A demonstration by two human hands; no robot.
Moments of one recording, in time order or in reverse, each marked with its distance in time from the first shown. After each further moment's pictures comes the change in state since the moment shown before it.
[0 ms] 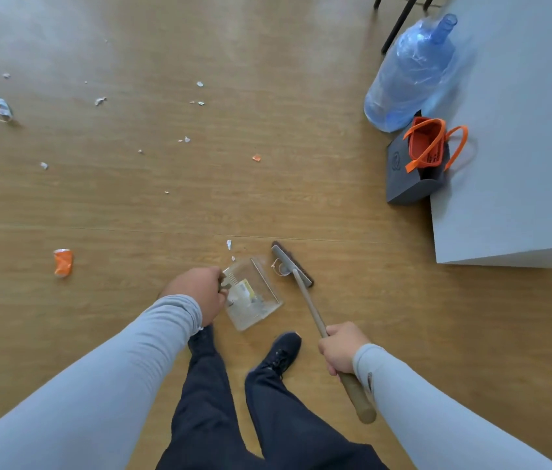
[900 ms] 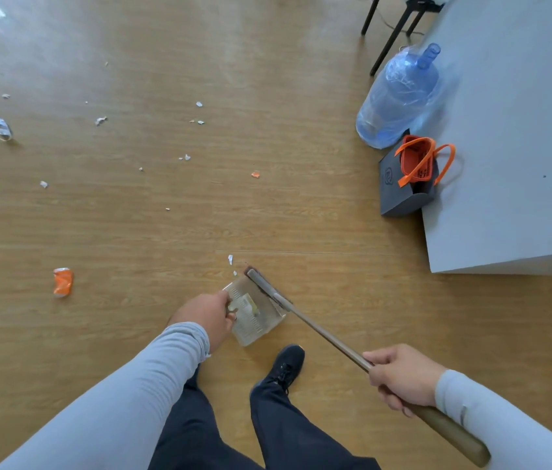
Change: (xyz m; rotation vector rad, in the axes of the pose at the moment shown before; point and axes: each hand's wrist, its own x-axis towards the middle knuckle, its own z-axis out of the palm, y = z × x) left_hand -0.017 -0.027 0.000 -0.046 -0.003 0.066; right_hand -0.072 0.025 -0.037 0.057 -0.105 -0.031
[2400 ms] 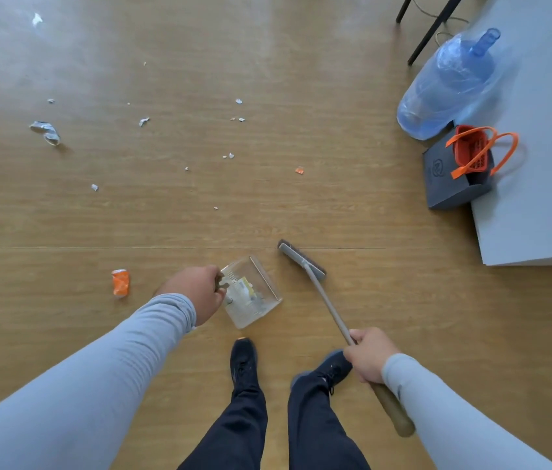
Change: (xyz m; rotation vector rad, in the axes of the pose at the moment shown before) left_hand 0.024 -0.221 -0.082 0.091 0.043 -0.002; right_hand 0.067 -0.158 0.200 0.002 0.247 -0.024
